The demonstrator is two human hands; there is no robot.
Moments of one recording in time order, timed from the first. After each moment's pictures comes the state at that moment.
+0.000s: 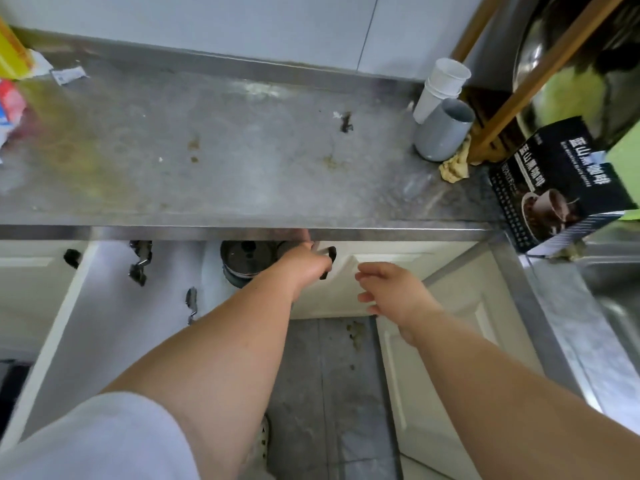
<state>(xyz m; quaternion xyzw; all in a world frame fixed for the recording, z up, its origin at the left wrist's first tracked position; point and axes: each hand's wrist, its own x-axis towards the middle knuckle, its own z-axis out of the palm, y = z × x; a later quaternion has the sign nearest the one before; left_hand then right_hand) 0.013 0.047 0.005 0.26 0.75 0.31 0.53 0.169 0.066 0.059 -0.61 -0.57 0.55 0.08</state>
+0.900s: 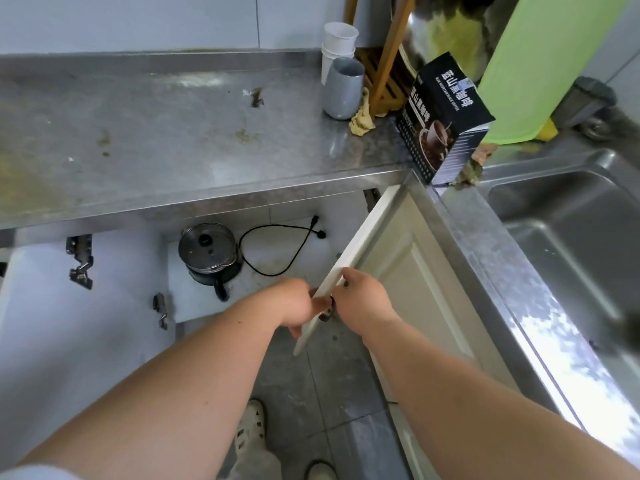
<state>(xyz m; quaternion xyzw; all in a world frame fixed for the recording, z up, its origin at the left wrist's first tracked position) 0.129 -0.019 0.031 0.52 0.70 -0.03 0.48 0.255 0.003 0.040 -0.66 -0.61 0.43 0.07</state>
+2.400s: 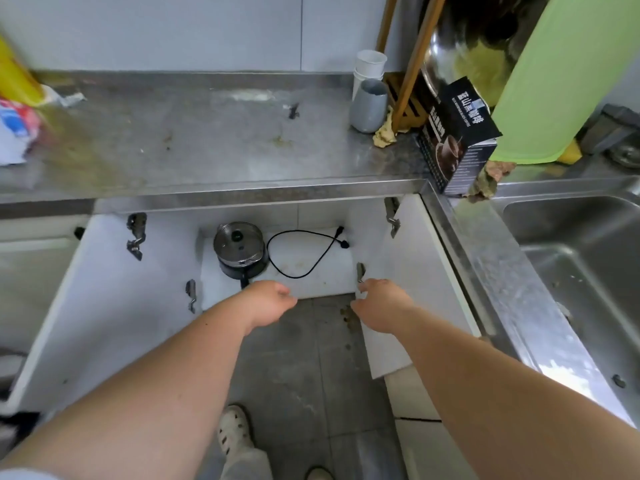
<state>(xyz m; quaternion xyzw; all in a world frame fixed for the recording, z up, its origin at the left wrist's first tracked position) 0.104 -0.084 0.029 0.39 0.78 0.12 0.47 0.294 -0.001 0.058 -0.57 -0.75 0.28 -0.20</state>
